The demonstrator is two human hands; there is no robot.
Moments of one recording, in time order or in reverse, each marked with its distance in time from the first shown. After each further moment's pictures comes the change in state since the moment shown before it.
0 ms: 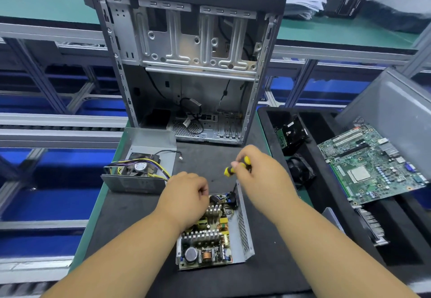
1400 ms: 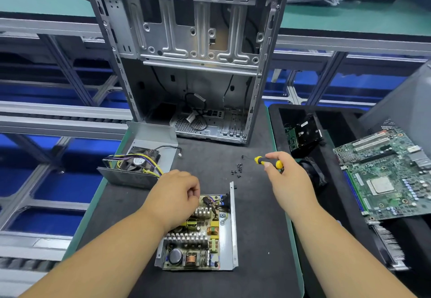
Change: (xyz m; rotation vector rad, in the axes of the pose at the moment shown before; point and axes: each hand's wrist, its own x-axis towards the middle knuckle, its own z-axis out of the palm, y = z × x) left_hand 0.000 0.009 -0.003 -0.018 -0.009 -0.068; right_hand 0.022 0.098 0.003 0.314 0.014 0.275
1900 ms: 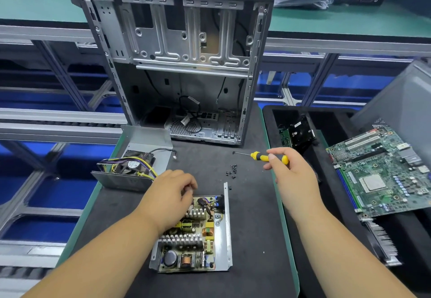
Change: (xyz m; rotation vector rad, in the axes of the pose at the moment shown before) left_hand 0.003 -0.003 0.004 -0.048 0.047 0.001; right_hand -0.012 -0.015 -0.019 0.302 0.076 0.015
